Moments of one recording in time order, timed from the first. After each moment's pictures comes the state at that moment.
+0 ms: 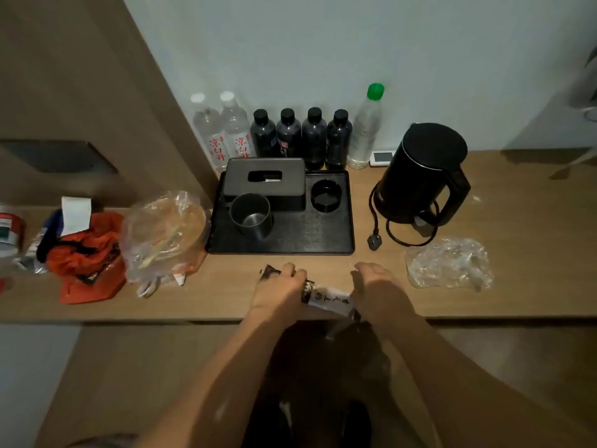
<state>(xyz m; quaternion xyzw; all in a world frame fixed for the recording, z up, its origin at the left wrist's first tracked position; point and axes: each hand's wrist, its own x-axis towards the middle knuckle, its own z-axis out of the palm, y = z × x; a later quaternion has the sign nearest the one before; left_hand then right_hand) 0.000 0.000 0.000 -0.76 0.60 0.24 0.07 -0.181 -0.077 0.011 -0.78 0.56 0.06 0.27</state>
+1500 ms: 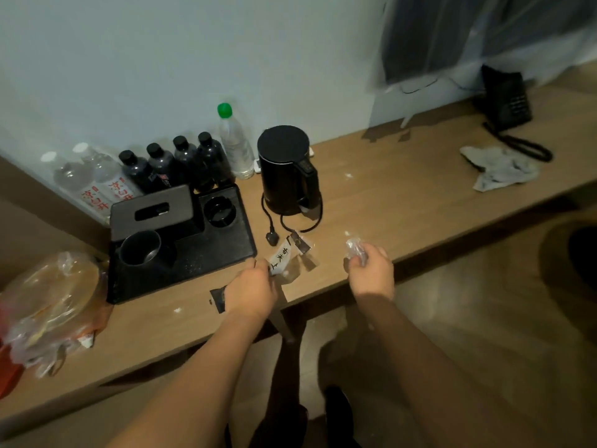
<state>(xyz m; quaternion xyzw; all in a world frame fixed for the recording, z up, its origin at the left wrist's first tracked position) -0.133 -0.036 0.046 -0.77 0.61 0.17 -0.01 -0.332 -0.063 0.054 -0.48 0.76 -0.29 0.34</state>
